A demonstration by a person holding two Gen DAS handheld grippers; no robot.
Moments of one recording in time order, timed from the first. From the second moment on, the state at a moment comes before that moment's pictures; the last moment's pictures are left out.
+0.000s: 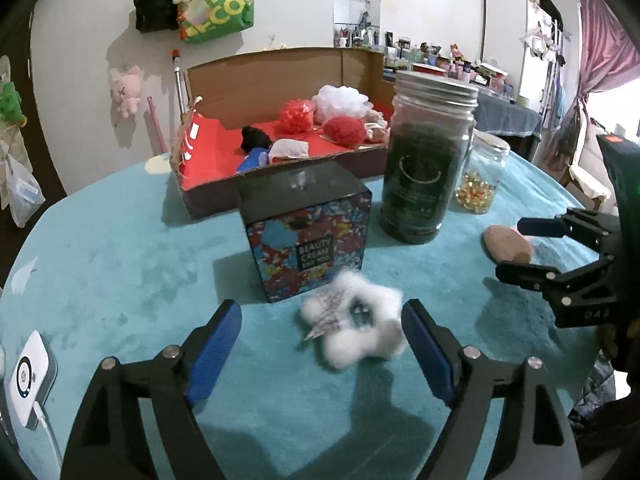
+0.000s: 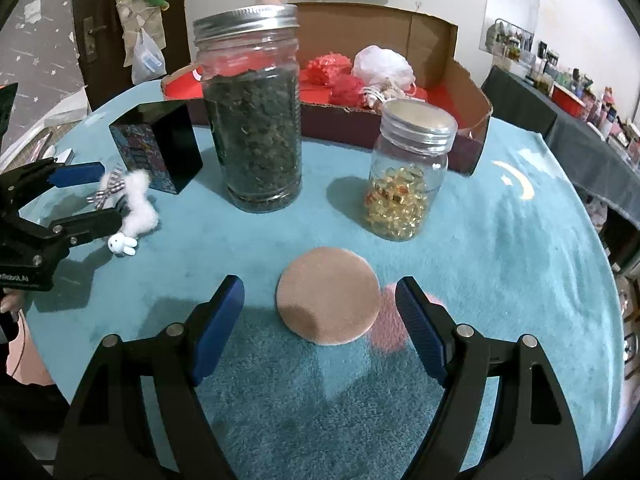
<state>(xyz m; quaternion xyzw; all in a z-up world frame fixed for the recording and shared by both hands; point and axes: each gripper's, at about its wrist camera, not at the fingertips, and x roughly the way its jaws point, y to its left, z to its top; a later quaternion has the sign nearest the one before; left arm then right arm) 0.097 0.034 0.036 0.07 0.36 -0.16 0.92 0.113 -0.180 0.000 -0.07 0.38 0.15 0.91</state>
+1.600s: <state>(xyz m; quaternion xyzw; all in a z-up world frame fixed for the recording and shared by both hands) 0.099 0.079 0.037 0.05 0.39 -0.12 0.91 0.112 -0.217 0.012 -0.03 0.38 0.13 0.92</state>
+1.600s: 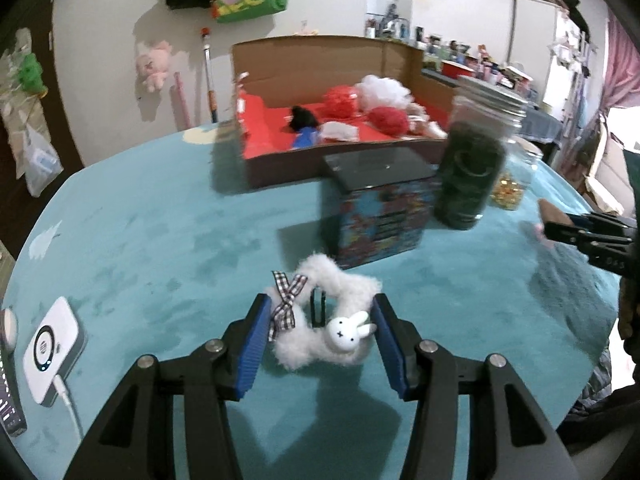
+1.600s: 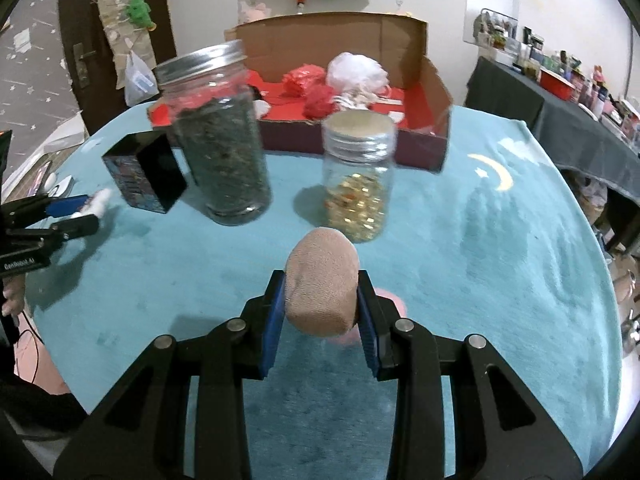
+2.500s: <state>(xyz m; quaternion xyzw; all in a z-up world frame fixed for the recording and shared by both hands) 0.168 0.113 0.061 0.10 0.36 -0.19 0.91 0.180 -0.271 0.035 -0.07 0.36 0.15 0.92</state>
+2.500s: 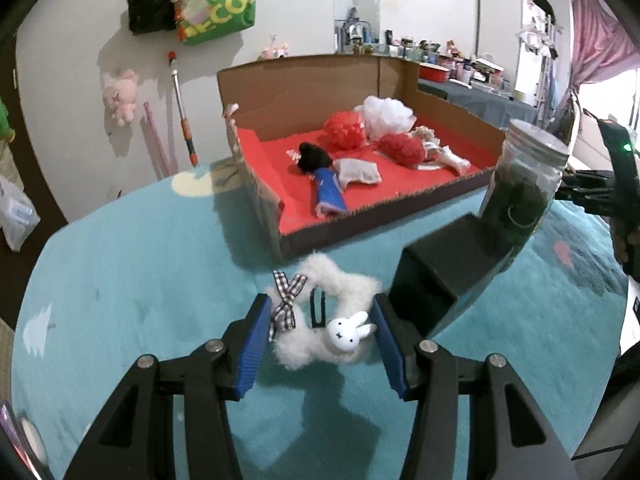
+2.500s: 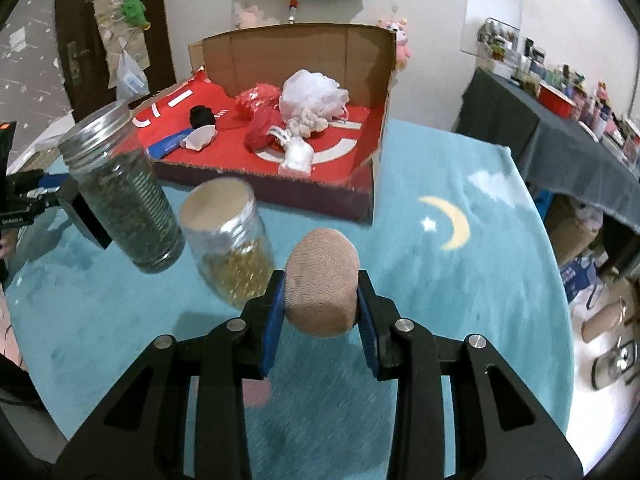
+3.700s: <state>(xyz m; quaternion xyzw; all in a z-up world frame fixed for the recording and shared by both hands) 0.312 -0.031 0.084 0.18 0.43 -0.37 0.80 0.343 -0.178 0.054 -0.11 0.50 0.37 0.78</state>
